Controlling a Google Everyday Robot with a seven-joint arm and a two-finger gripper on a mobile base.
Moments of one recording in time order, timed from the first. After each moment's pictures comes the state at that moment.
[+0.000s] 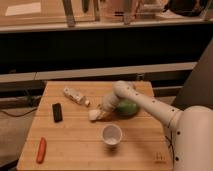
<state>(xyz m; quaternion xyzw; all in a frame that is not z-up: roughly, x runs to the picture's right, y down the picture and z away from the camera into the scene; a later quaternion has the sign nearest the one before) -0.042 0.157 0.896 -0.30 -0.35 -0.06 0.89</state>
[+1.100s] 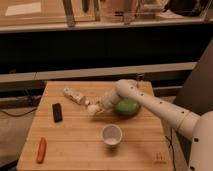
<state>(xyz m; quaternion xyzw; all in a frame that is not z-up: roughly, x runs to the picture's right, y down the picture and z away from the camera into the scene) -0.045 0.117 0.842 -0.21 -0.38 -0.10 0.90</state>
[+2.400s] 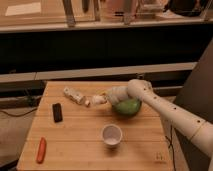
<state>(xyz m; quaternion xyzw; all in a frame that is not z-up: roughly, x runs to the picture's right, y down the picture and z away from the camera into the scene) -0.020 0.055 0.836 -0.08 -0.40 -0.05 0.91</state>
